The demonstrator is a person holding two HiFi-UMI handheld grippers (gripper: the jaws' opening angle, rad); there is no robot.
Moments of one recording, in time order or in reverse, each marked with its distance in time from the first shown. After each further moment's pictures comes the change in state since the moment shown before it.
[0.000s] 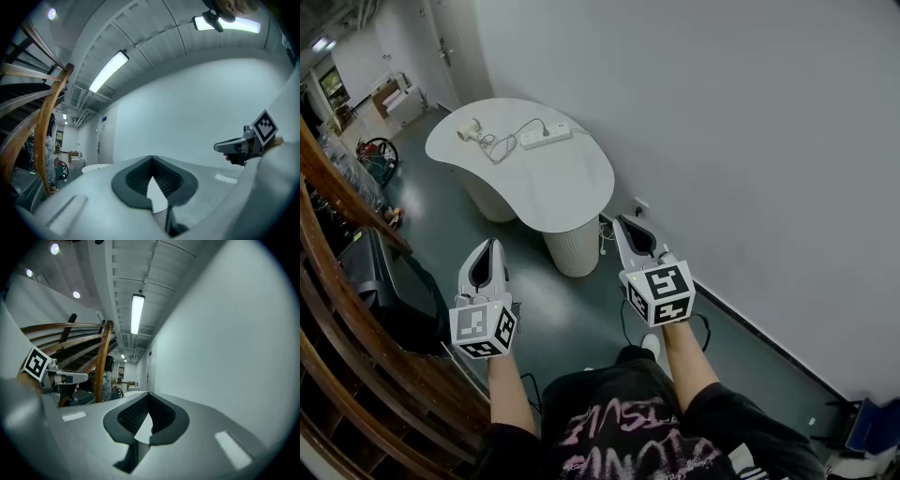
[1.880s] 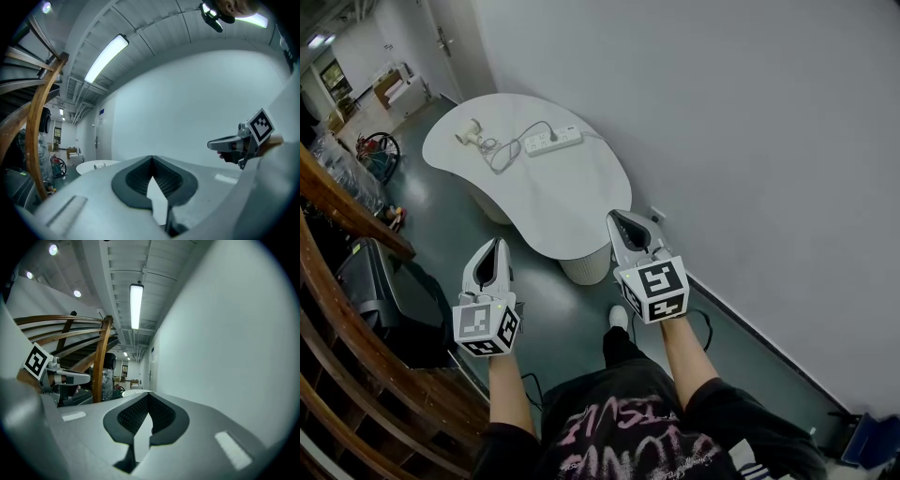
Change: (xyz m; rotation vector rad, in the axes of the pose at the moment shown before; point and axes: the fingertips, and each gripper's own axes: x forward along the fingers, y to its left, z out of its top) left arm 0.131 0.047 -0.040 0.005 0.075 -0.017; right arm 0.149 -0.038 -0.020 -0.013 0.022 0.054
